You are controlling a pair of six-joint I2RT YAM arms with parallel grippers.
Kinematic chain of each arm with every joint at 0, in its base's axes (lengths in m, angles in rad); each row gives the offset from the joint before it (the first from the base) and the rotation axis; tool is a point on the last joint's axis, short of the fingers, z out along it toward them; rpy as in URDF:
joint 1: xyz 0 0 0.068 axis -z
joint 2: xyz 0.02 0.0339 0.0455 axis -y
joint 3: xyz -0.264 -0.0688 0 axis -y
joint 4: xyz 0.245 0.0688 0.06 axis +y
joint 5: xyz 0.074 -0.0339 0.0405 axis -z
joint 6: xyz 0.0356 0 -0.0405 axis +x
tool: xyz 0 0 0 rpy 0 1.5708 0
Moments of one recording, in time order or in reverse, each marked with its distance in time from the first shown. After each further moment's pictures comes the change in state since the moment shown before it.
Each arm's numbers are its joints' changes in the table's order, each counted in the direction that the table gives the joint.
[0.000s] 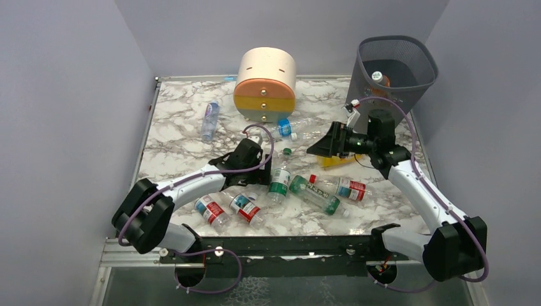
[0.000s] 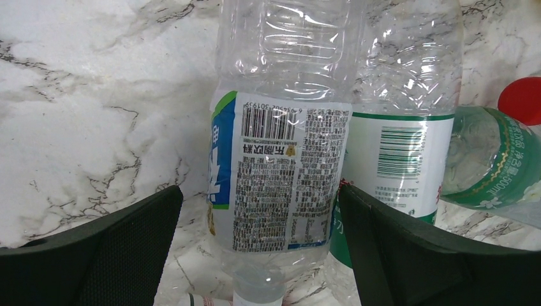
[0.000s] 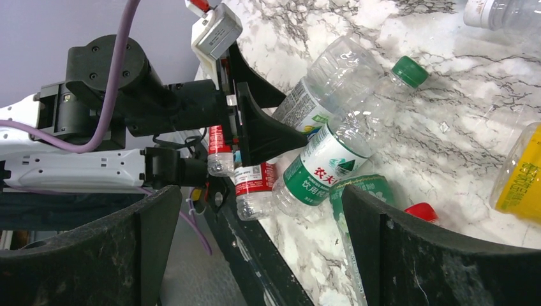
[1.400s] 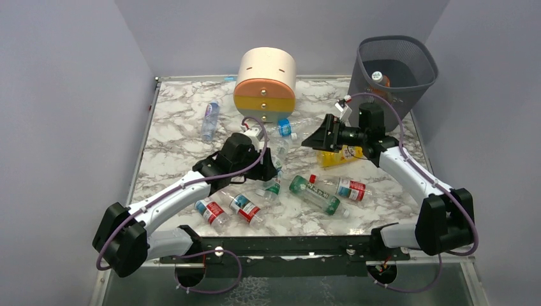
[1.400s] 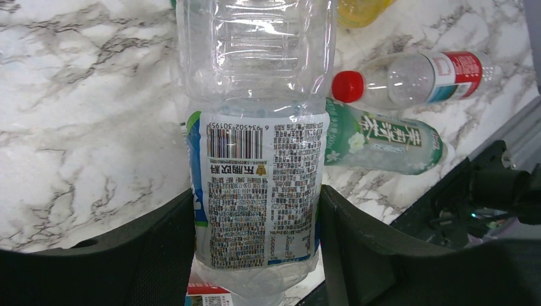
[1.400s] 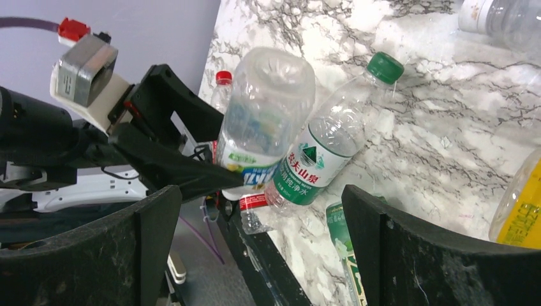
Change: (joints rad) left arm 0.007 0.201 0.032 -0.014 0.185 0.021; right arm -0.002 -0.178 0.040 -0.087 -0.031 0.065
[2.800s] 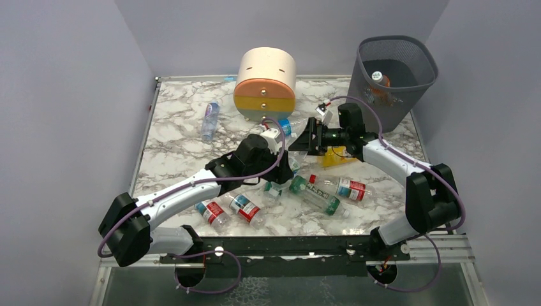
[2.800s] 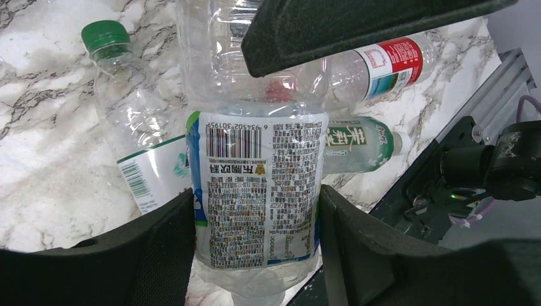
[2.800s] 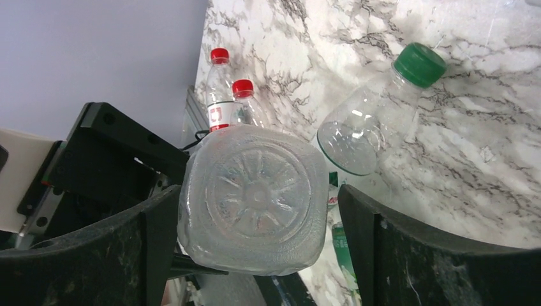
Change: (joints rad) left arm 0.145 -0.073 0.083 -0.071 0.003 0.024; right arm -0.111 -0.197 0.065 -0.063 0.006 0.047
